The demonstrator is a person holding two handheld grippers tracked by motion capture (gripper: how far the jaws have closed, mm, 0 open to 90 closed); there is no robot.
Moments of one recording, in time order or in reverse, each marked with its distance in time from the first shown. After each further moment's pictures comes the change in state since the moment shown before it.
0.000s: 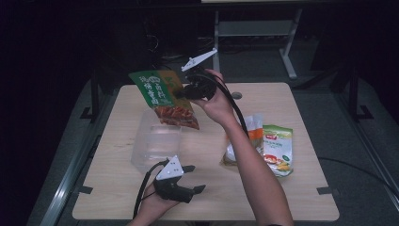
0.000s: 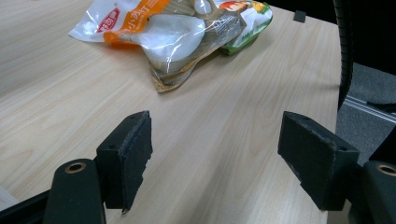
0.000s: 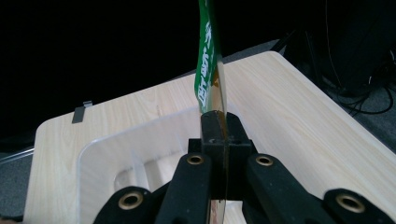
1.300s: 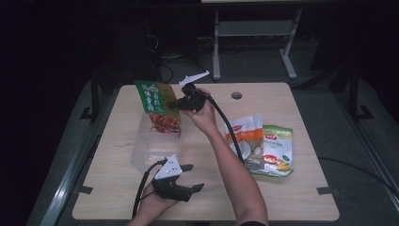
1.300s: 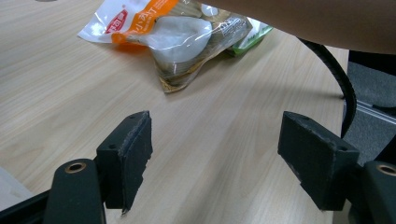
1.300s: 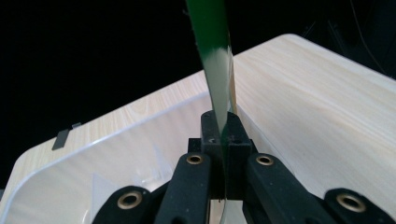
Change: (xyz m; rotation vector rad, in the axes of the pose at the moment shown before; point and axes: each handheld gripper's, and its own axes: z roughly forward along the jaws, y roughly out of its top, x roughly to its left) left arm 0.003 0.000 -0.003 -0.004 0.017 -0.010; right arm -0.042 -0.059 0.093 -0.088 0.104 0.164
